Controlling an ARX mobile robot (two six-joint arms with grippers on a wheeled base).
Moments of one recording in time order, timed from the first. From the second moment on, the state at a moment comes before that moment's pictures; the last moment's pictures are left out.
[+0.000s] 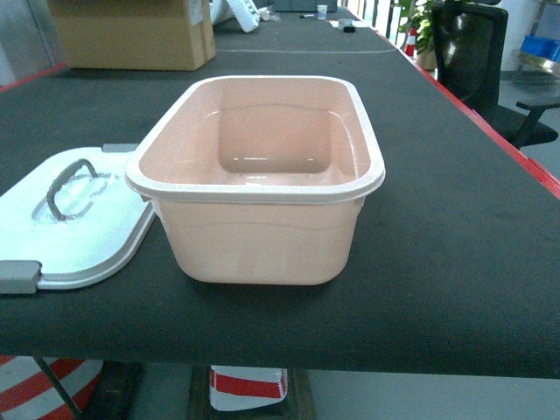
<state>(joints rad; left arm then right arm) 0.00 0.01 0.01 0.00 0.00 0.00 0.00 0.00 0.01 0.00 0.00 0.00</state>
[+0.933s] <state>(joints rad) -0.02 0.86 0.26 0.74 -0.07 0.03 0.00 0.00 0.01 -0.01 0.00 0.00</state>
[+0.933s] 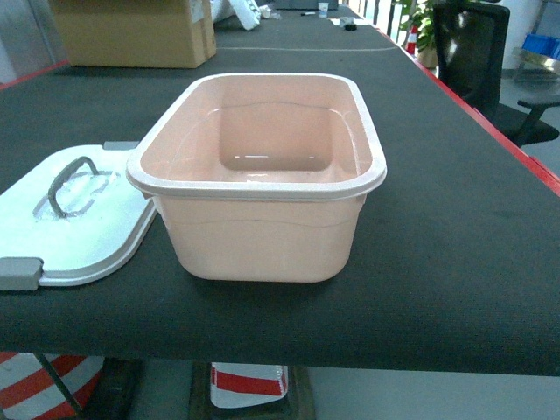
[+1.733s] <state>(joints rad) -0.38 1.90 1.05 0.80 -0.16 0.01 0.00 0.00 0.01 -0.01 0.00 0.00</state>
